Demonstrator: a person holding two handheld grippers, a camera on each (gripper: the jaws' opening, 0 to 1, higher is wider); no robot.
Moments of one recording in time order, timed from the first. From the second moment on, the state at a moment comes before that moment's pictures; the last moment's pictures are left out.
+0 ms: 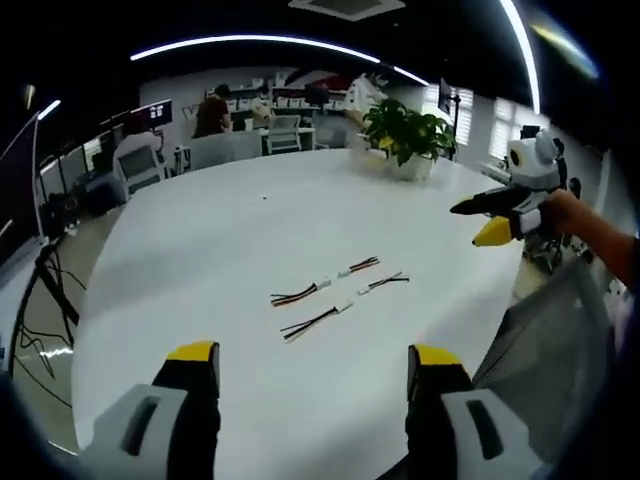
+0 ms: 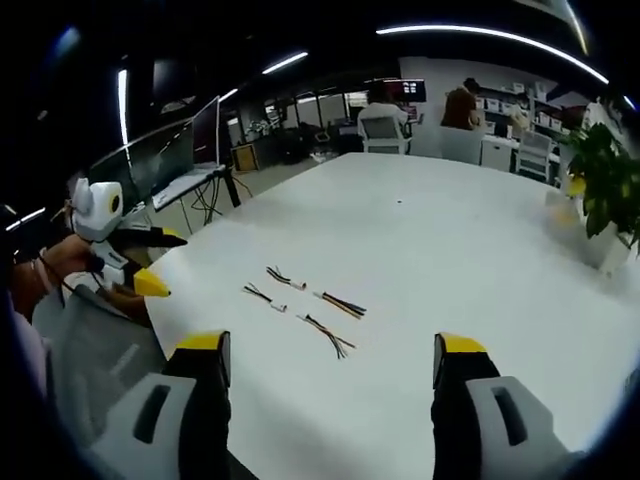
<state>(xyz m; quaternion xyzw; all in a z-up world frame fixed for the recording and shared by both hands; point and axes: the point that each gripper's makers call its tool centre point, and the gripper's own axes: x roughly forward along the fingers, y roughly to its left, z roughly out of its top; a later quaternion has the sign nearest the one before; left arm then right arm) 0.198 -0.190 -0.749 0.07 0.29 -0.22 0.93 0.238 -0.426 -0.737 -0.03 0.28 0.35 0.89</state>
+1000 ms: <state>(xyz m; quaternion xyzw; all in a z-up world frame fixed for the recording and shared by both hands) 0.271 -0.216 -0.736 0.11 0.26 -0.28 0.92 0.287 -0.411 -0.749 -0.08 0.28 0.39 0.87</state>
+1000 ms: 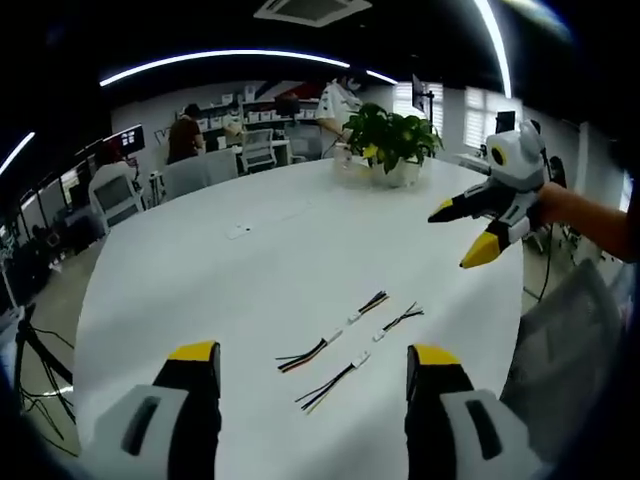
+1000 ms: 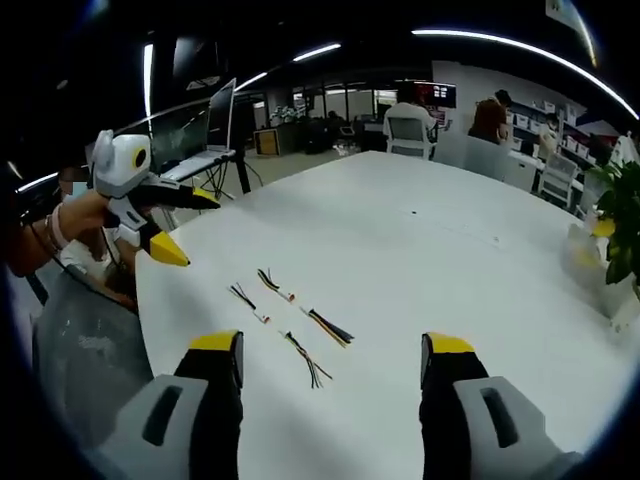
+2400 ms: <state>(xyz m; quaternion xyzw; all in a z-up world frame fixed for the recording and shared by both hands) 0.315 -0.223 -0.785 0.17 0.30 -0.30 0.89 0.320 -0.375 -0.792 -0.11 0.30 0.44 0.84</state>
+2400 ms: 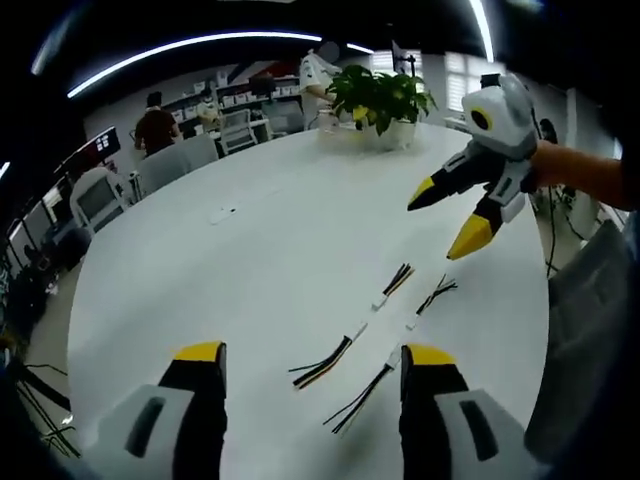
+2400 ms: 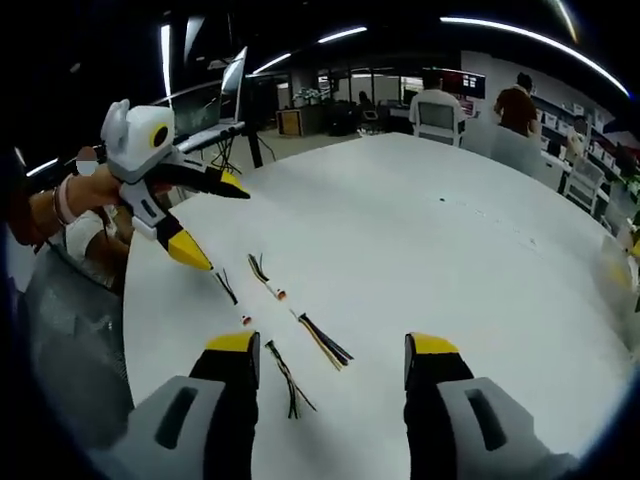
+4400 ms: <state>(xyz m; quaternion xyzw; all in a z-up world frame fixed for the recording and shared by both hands) 0.320 -0.260 -0.836 0.21 0.30 -0.40 0.84 0.317 -0.321 -0.842 -0.22 0.27 0.56 0.75</state>
